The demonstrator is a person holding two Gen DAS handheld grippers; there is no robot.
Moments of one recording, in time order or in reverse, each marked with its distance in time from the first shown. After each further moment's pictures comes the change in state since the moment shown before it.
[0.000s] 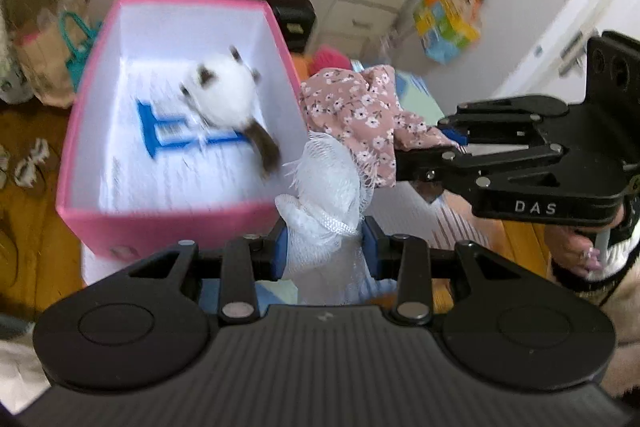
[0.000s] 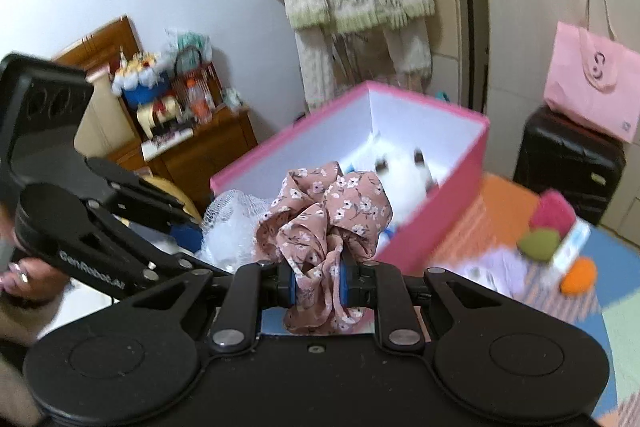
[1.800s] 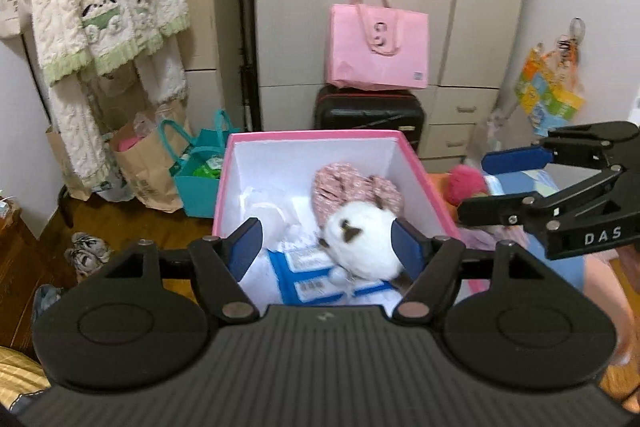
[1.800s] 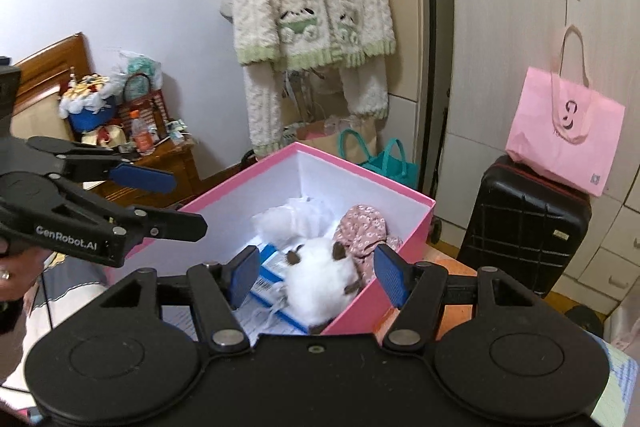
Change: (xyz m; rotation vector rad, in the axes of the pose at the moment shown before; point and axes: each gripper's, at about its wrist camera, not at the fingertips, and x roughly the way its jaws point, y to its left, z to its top) left arm 0.001 0.033 0.063 0.091 -0.259 0.328; right arm 0.036 -0.048 0.055 -0.054 -0.086 -0.151
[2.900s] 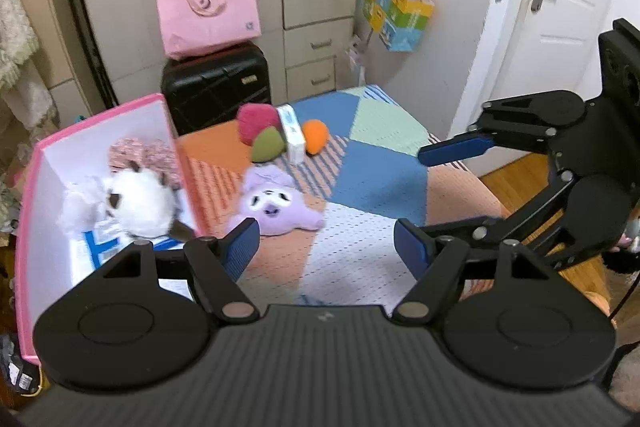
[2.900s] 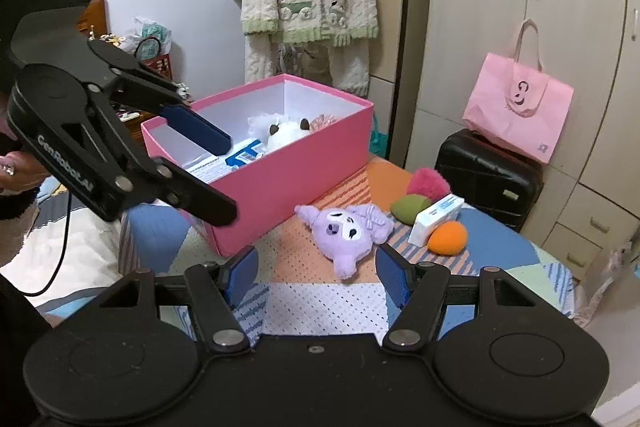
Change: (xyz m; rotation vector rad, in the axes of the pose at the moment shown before) left arm -0.011 -0.174 -0.032 0.267 0.158 -0.280; right arm -0.124 -0.030 -0.129 -0.077 0.023 -0.047
